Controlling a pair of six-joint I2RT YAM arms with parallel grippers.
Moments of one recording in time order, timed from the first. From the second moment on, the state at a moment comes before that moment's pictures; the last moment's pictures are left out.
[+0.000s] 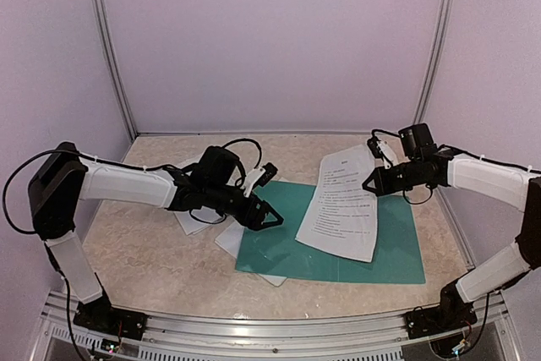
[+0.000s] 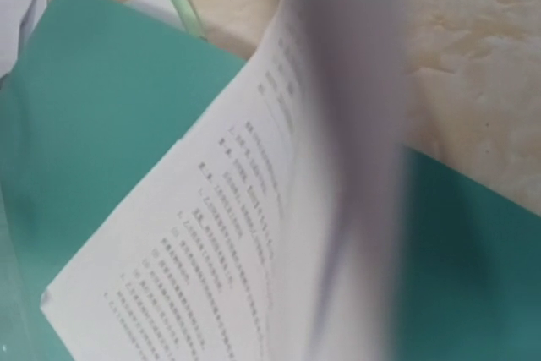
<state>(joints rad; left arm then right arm) -0.79 1.77 1.06 0.04 0.45 -0.20 0.31 1.38 0.91 -0.36 -0.34 0.08</state>
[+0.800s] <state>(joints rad) -1.05 2.08 1.42 -0.38 0.48 0.48 0.25 1.48 0.93 -0.39 -0.31 0.03</state>
